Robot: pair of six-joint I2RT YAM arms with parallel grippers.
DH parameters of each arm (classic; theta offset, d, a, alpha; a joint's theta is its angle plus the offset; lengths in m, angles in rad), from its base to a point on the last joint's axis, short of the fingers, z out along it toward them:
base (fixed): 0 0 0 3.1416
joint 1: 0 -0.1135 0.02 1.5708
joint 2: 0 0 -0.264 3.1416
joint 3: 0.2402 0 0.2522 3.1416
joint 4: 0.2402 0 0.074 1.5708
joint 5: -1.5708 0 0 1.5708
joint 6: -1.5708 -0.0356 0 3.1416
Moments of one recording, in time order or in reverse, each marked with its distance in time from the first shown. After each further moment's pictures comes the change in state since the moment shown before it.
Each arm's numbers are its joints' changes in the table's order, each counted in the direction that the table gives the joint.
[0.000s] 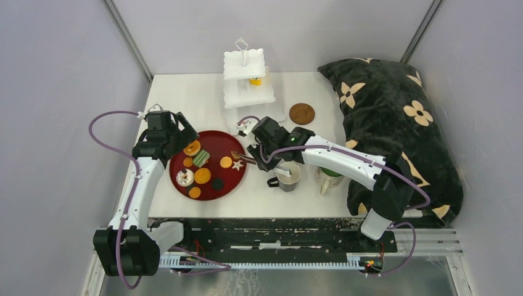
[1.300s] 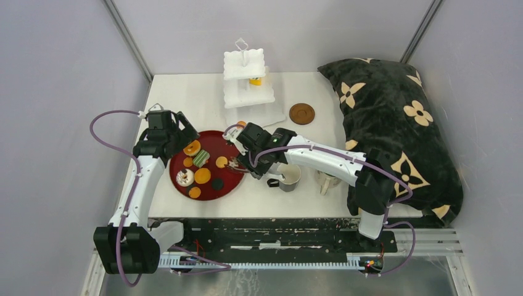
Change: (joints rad) left arm 0.000 0.016 0.000 -0.013 0.000 0.000; right arm -0.067 0.130 0.146 0.151 -0.038 0.024
